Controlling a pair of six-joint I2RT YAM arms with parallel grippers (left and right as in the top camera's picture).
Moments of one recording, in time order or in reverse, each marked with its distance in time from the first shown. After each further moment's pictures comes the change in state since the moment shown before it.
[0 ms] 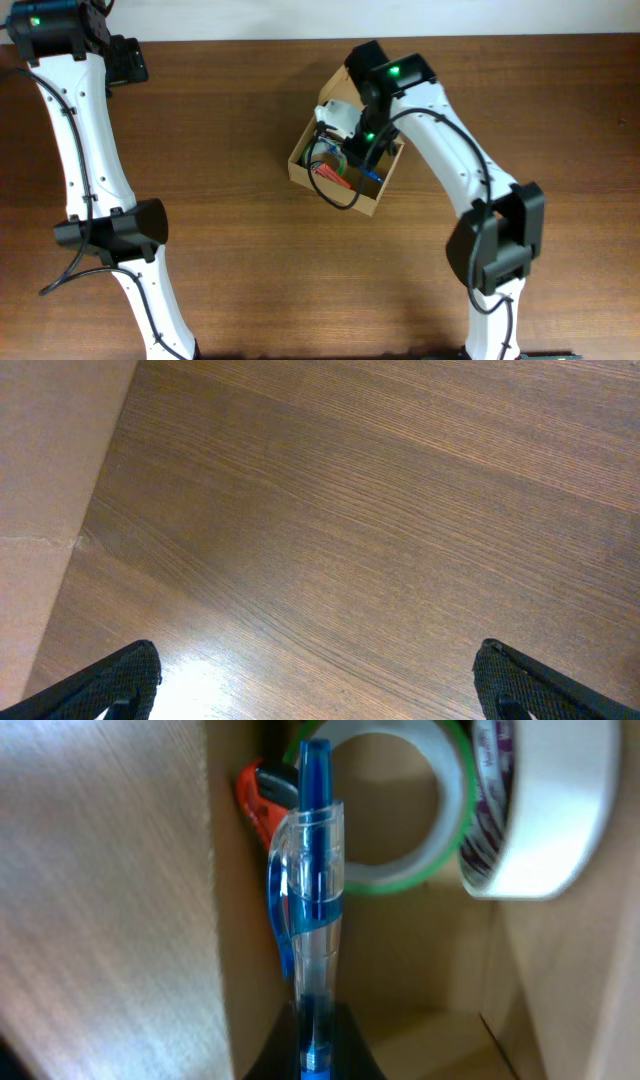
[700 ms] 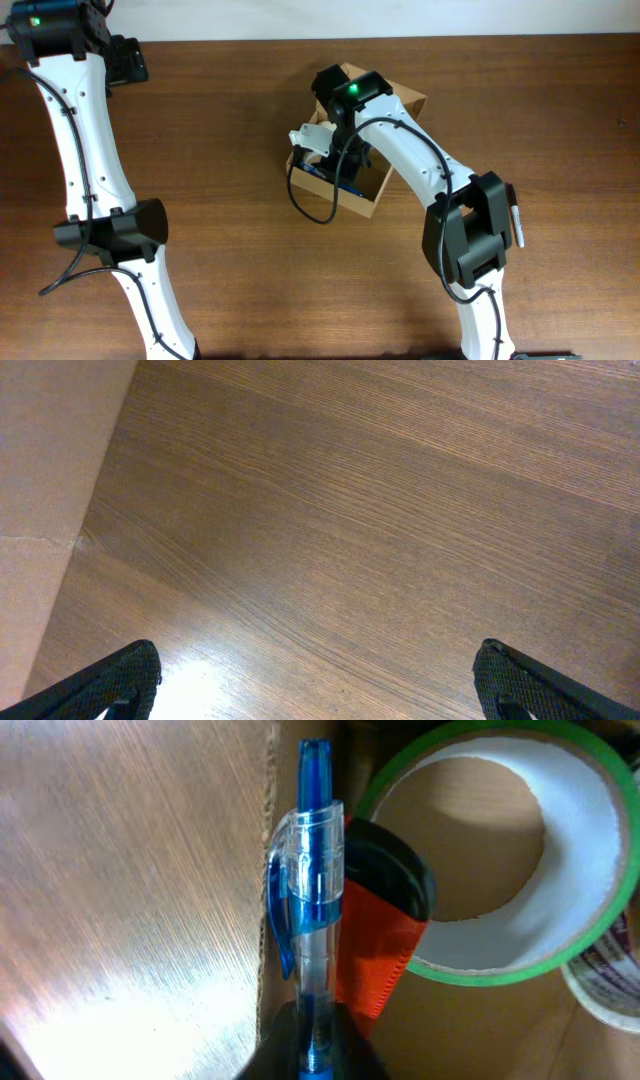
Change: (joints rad) left arm 0.000 0.000 0.000 0.000 0.000 0.000; right arm 0.092 0.093 0.000 0.011 -0.004 -0.010
